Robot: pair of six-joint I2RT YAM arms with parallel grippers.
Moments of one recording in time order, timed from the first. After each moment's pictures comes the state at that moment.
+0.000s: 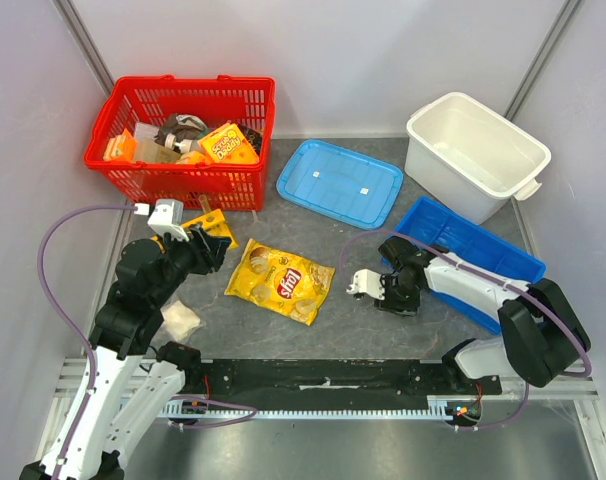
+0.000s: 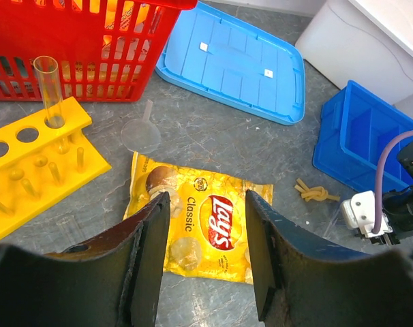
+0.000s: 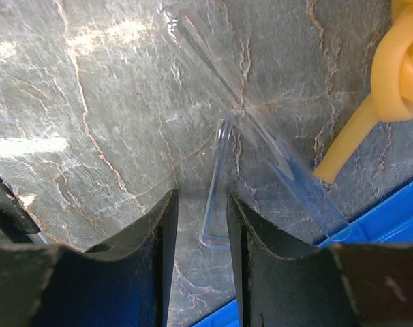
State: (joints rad) left arm -0.32 0.54 0.81 -0.52 0.06 -0.35; right arm 0.55 1.36 0.70 -0.78 -0.20 -0.89
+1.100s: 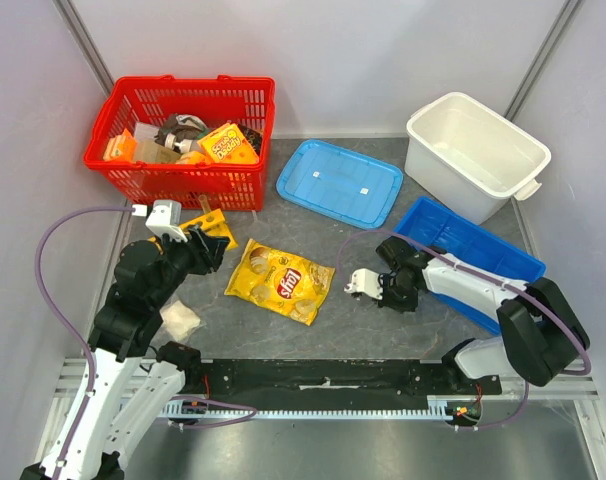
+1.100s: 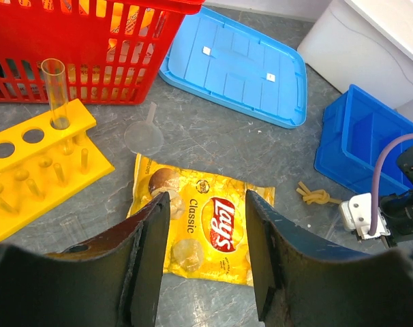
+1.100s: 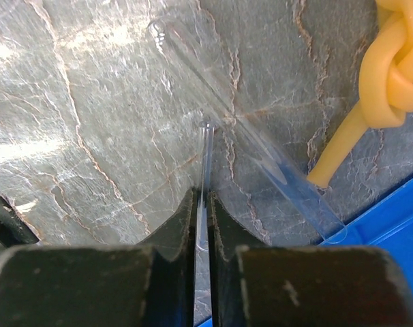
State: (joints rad) left arm -0.32 0.53 0.81 -0.52 0.05 -0.35; right arm 0.57 1.38 0.71 -0.75 -0.17 -0.85
